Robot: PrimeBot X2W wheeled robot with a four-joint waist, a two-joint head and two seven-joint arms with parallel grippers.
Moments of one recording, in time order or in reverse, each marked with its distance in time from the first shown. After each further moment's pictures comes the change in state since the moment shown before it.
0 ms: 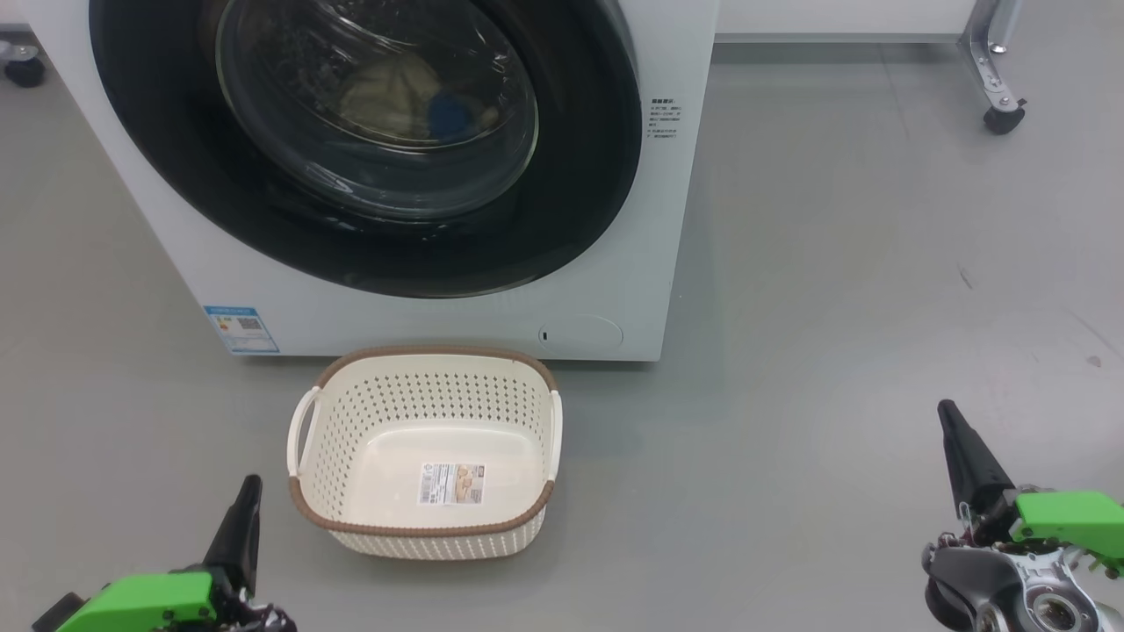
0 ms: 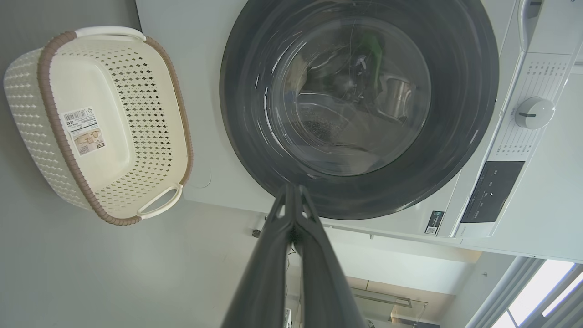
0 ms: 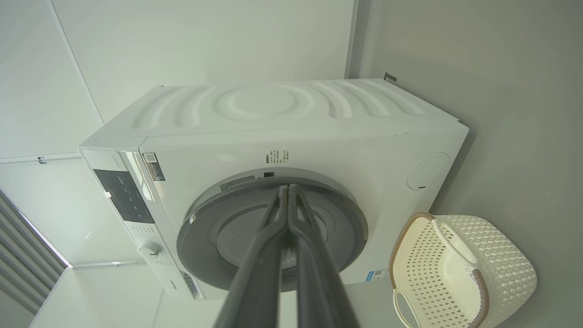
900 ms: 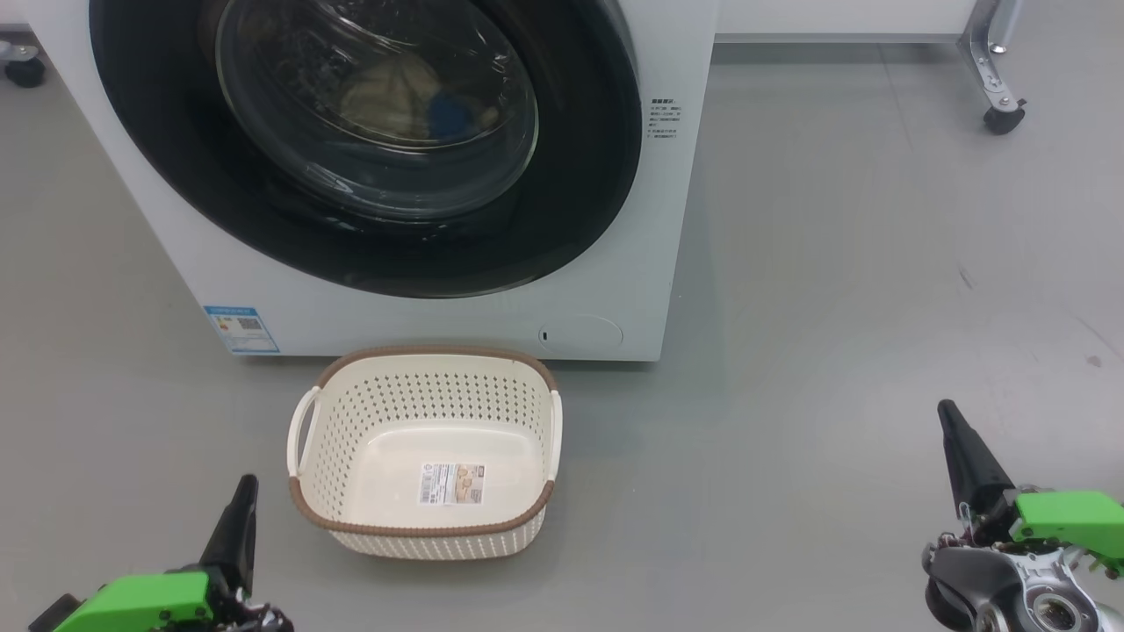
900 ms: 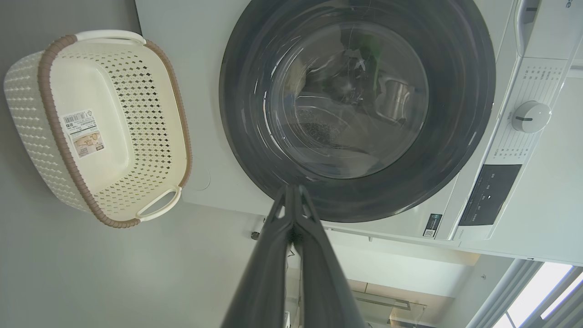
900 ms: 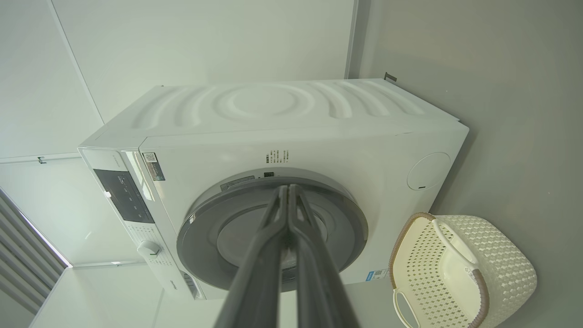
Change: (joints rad) left arm 0.000 -0.001 0.010 -0.001 -0.002 0.000 0.000; right arm 0.000 0.000 0.000 0.000 0.000 0.000 0.000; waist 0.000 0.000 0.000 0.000
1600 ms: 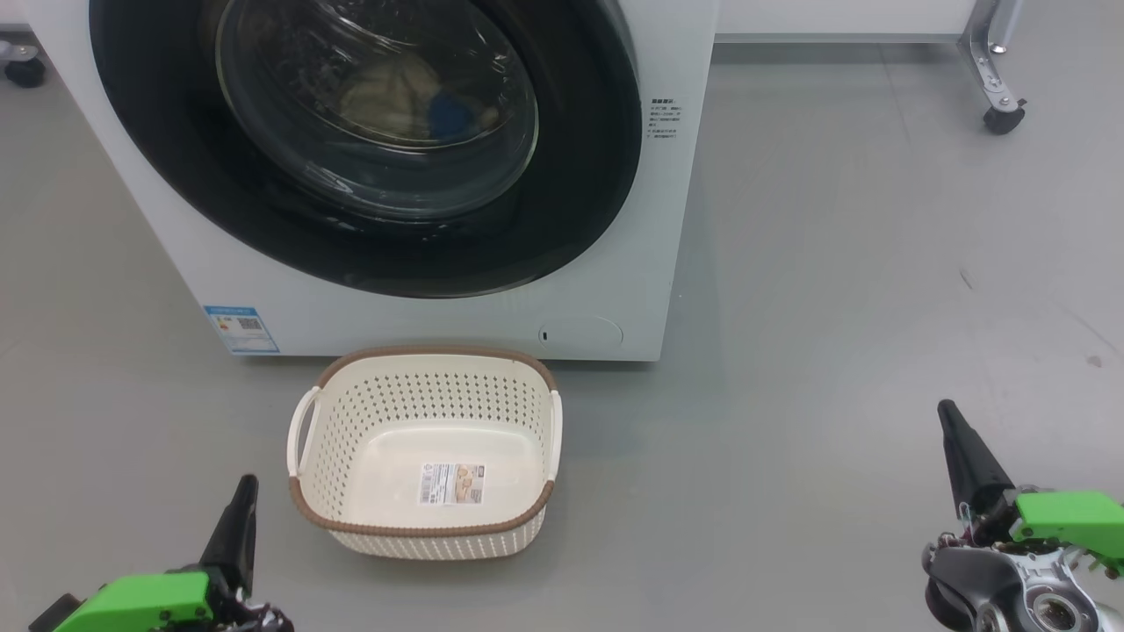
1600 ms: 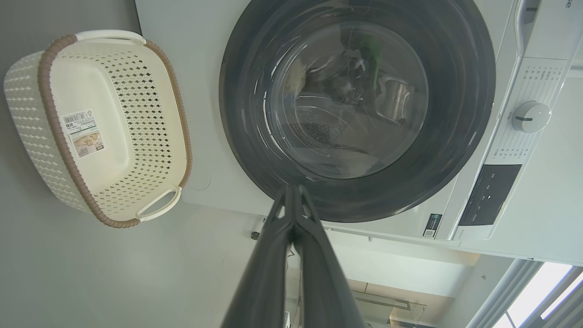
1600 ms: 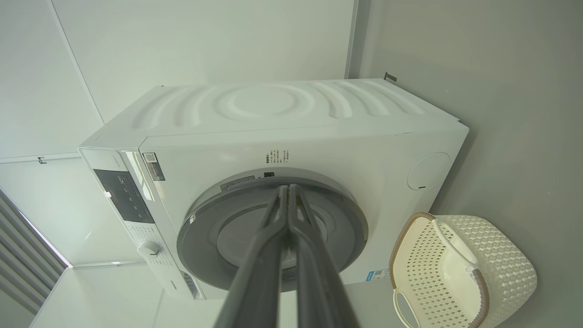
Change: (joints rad) left arm 0.000 0.000 0.000 0.000 0.000 0.000 0.000; right arm 0.000 0.000 0.000 0.000 0.001 0.000 0.000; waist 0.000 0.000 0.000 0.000
